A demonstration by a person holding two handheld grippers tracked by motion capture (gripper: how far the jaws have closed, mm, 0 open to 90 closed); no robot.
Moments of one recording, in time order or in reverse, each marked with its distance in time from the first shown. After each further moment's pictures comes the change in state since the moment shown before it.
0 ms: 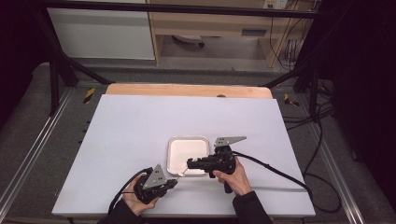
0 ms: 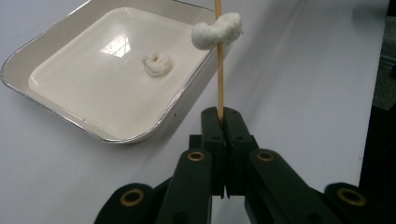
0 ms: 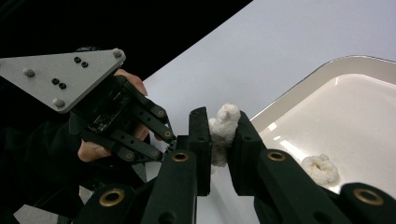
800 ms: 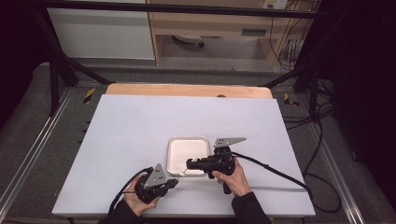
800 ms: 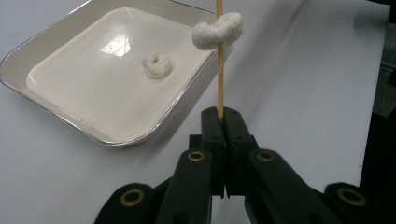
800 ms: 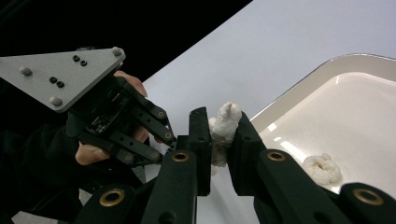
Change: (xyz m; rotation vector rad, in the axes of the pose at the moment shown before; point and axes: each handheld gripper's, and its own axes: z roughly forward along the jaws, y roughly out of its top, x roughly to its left) left arm 0.000 0.001 0.002 -0.002 -0.001 -0.023; right arm -0.001 -0.003 0.003 -0.010 -0.004 0.009
